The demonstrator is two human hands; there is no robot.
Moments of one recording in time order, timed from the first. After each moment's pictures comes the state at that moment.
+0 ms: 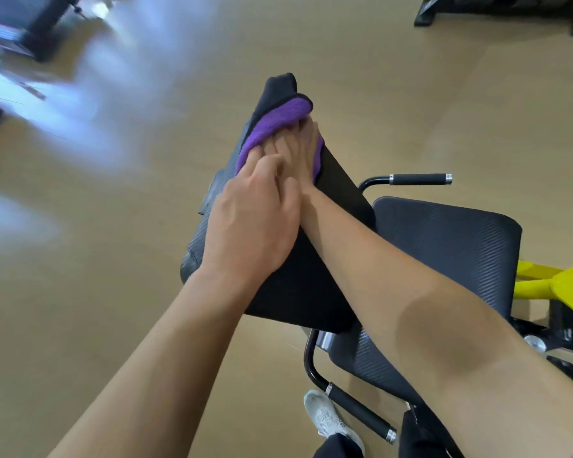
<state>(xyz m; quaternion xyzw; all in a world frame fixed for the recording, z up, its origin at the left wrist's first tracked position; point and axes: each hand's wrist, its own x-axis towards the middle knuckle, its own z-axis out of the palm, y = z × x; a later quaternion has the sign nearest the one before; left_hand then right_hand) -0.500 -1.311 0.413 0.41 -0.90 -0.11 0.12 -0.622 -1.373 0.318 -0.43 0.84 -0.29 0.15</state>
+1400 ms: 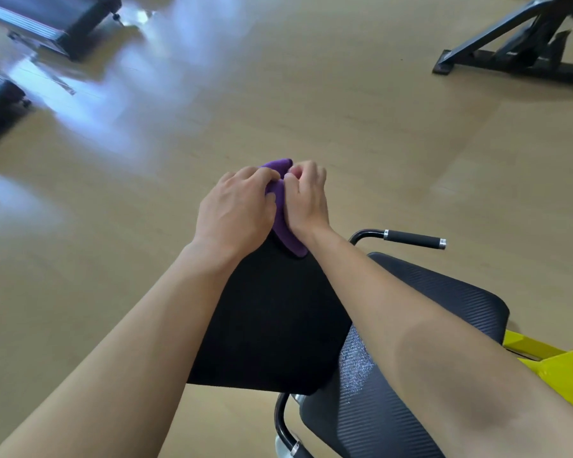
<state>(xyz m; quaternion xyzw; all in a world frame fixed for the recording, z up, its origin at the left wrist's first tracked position) -0.578 -1.404 0.398 0.42 -0.90 -0.05 0.05 -0.681 -1.382 0.309 -0.28 0.72 -0.54 0.33</state>
